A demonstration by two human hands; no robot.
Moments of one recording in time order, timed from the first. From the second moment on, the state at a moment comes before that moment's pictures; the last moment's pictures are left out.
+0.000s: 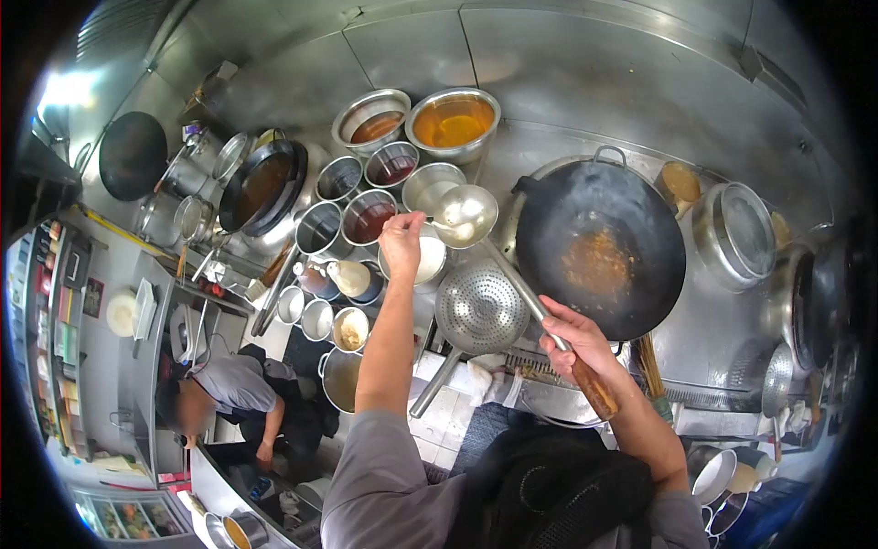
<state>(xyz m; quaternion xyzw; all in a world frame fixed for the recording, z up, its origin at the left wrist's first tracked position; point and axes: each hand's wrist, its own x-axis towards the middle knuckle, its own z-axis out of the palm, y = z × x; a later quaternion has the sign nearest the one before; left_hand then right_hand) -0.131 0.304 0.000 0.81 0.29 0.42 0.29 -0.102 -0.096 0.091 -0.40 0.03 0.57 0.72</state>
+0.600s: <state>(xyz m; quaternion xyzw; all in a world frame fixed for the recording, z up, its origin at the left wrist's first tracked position) -0.180 0.343 -0.119 0.93 0.34 0.08 0.11 -0.095 -0.178 0.114 -0.42 0.07 0.51 0.75</state>
